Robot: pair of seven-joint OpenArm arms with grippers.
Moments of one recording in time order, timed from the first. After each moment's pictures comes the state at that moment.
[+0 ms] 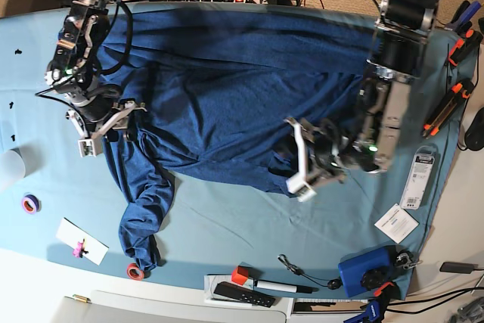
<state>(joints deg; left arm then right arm) -20.2 -11.7 17.6 75.2 -29.3 -36.3 52.6 -2.3 11.8 22.1 96.6 19.7 28.2 -50.3</state>
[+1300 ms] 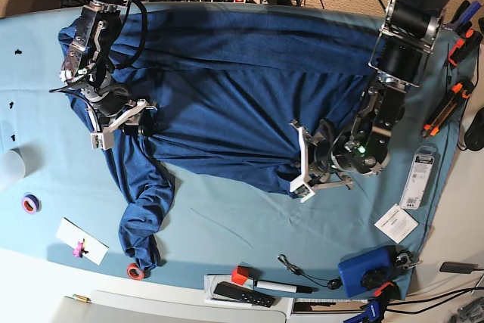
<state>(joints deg) -22.7 -14.6 22.9 72.3 -19.2 -30.1 47.3 -1.4 9.5 22.3 84.2 22.1 28.9 -44.7</state>
